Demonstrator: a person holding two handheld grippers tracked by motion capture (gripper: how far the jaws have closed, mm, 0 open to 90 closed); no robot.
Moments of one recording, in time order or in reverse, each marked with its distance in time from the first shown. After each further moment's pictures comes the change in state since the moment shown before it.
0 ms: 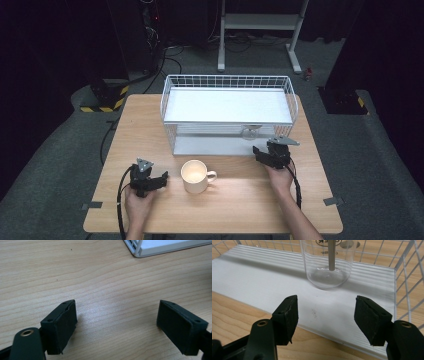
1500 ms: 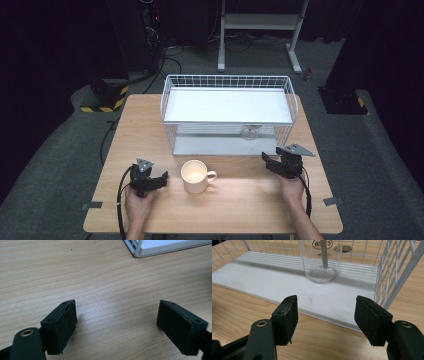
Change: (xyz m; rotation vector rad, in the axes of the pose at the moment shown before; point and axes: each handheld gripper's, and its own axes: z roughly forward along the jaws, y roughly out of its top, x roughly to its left) left arm 0.000 0.000 0.000 0.000 0.000 0.000; right arm -0.010 -0.018 -0.040 -0.048 0.020 0.031
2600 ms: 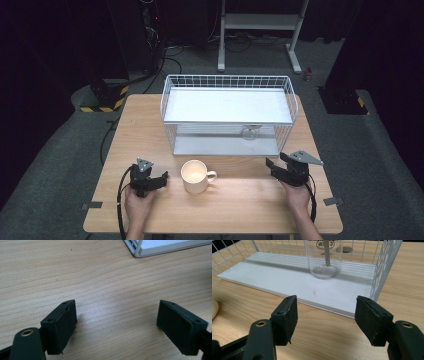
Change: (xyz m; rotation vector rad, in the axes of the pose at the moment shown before) left arm 0.000 0.000 0.000 0.000 0.000 0.000; right arm 0.000 -0.012 -0.026 -0.029 0.021 -0.011
